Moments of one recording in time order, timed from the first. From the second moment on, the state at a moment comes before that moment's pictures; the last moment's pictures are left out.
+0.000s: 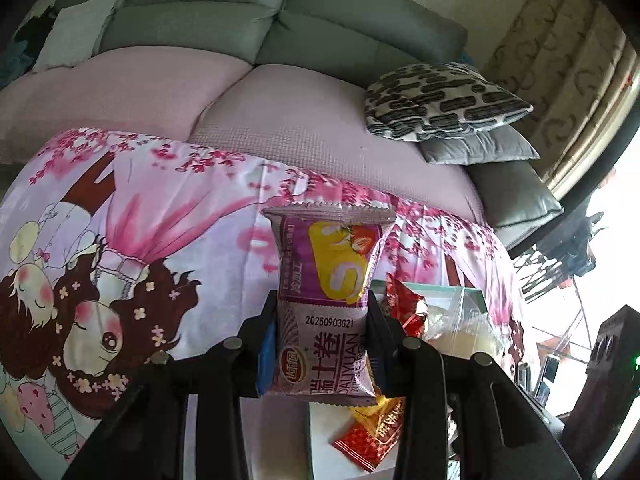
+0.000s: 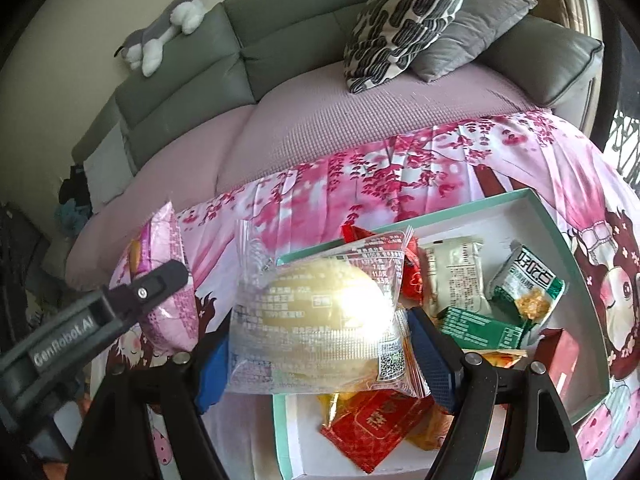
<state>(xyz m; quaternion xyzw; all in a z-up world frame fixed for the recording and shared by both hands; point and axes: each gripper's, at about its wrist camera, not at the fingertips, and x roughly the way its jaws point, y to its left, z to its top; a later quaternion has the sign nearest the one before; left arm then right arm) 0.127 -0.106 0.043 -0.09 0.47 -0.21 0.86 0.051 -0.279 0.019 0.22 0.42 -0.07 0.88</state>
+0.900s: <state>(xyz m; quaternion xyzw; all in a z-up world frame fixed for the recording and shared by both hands) 0.143 -0.171 -0.026 -0.02 0.52 -0.23 0.82 0.030 -0.394 -0.012 0.28 0.43 -0.20 0.84</state>
